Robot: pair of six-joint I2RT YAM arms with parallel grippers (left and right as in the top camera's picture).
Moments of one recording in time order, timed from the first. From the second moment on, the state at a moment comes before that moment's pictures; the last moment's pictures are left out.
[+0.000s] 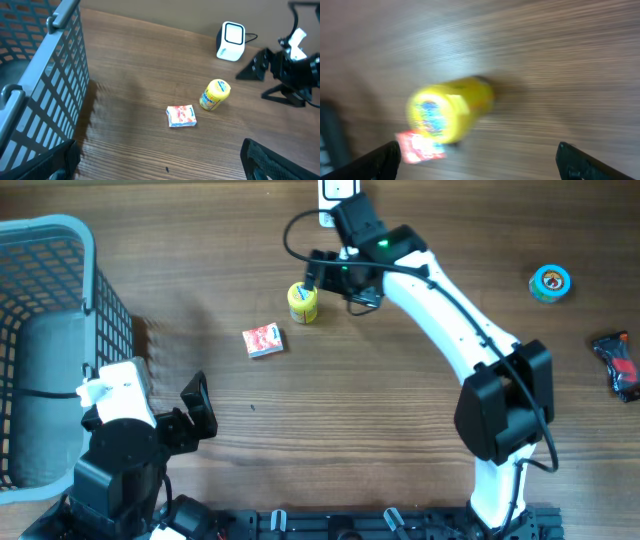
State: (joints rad) left arm -0.49 0.60 1.11 -1.12 -0.46 -0.49; right arm 0.51 2.06 1.82 -0.88 -0.16 0.71
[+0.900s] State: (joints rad) left arm -0.49 0.60 1.11 -1.14 -0.55 -0.63; right arm 0.58 2.23 1.86 -0.72 -0.18 1.21
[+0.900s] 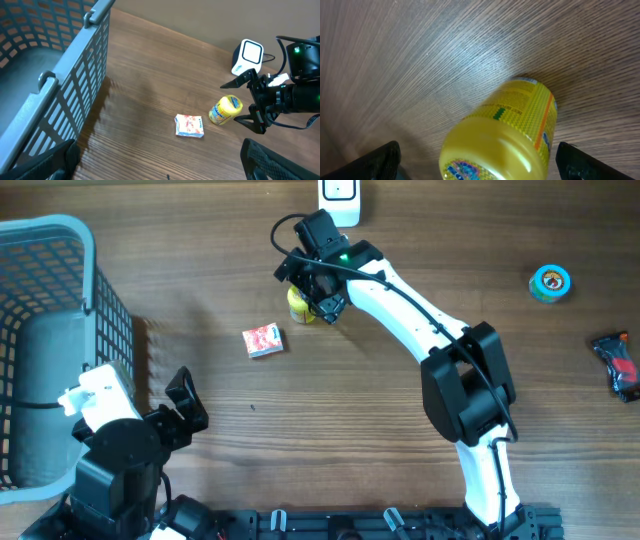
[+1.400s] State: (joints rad) left arm -0.49 0.60 1.11 -1.14 -0.55 -0.64; right arm 0.58 2.32 1.86 -0.76 -0.19 1.20
